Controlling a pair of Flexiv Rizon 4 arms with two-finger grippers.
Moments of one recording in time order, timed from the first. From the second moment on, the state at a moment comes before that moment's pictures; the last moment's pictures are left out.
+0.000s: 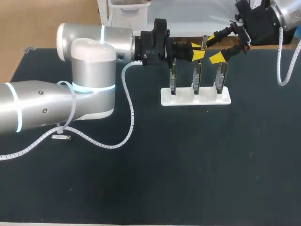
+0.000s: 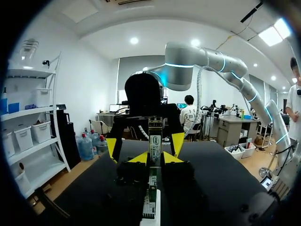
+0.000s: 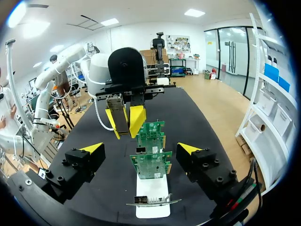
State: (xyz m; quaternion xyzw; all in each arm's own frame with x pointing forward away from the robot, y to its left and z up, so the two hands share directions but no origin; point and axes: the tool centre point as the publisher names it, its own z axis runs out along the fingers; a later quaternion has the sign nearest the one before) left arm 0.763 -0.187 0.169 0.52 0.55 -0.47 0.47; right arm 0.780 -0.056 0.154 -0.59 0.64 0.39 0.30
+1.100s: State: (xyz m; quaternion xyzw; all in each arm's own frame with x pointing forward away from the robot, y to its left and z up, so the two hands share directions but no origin) left arm 0.770 -0.184 0.151 0.51 0.56 -0.47 0.45; right arm 0.780 -0.056 0.154 -0.59 0.64 0.39 0.30
